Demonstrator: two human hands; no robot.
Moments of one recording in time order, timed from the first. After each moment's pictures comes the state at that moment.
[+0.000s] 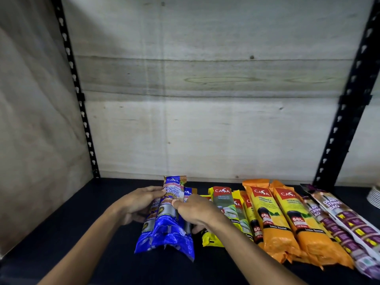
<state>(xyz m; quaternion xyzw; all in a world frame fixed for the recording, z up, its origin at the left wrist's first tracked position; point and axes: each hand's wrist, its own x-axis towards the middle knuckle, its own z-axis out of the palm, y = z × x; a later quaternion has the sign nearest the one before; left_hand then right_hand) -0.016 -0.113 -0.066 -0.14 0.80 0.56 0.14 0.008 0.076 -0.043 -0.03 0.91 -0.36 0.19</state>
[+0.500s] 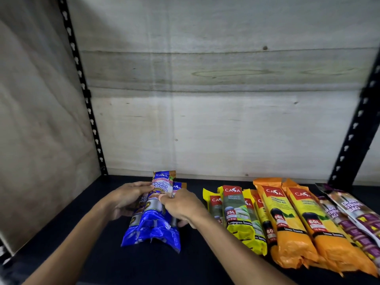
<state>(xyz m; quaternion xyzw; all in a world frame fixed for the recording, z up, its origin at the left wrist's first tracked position) -0.015 -0.153 -0.060 -0.18 0.80 0.57 0.10 -0.010 0.024 -0.056 -0.07 0.89 -0.41 0.16</state>
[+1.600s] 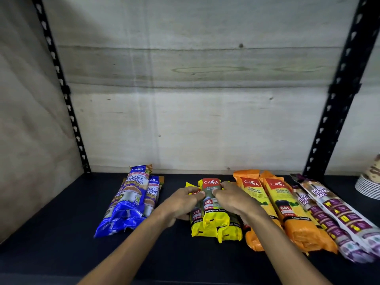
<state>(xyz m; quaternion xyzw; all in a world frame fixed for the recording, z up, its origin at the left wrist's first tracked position) 0.001 0.023 -0.066 -0.06 0.81 0.56 0.17 -0.010 0.176 -0.050 0.02 0.92 -0.38 0.10</state>
